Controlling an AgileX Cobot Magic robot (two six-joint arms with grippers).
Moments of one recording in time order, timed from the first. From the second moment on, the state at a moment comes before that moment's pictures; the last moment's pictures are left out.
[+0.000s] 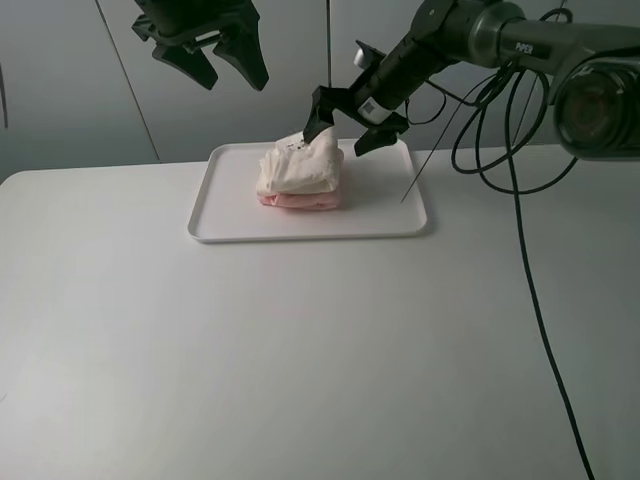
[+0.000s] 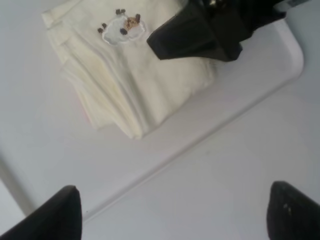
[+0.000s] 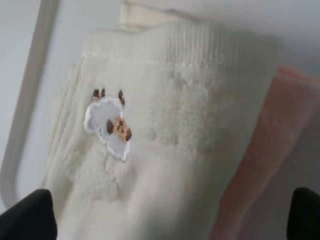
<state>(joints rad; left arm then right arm) -0.36 2.04 -2.03 -0.26 1.22 0.18 0.30 2.52 -2.27 0.53 1.03 -0.15</state>
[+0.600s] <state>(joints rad) -0.30 1.85 -1.97 -0.21 1.22 0.21 0.30 2.20 -2.06 0.07 1.04 -0.08</state>
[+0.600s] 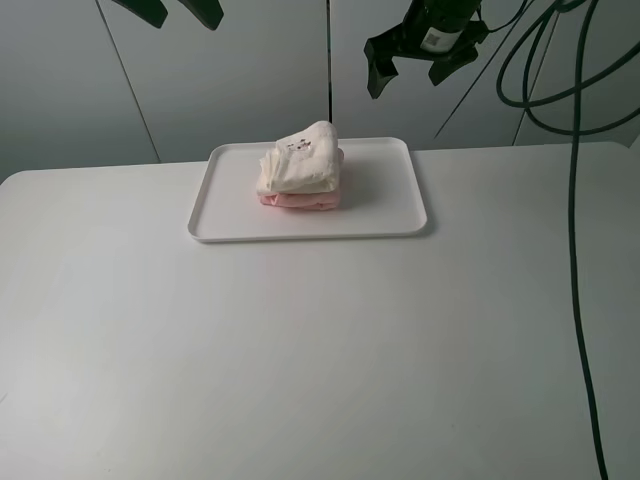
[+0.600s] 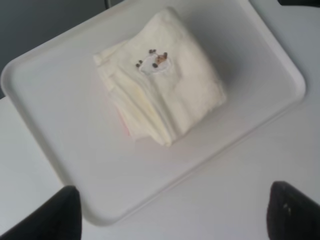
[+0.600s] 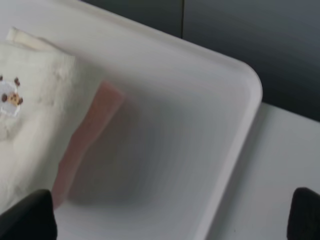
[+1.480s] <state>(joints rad) -0.25 1.03 -1.16 -0.21 1.10 0.18 0.30 0.76 -0.73 -0.01 0.78 -0.03</state>
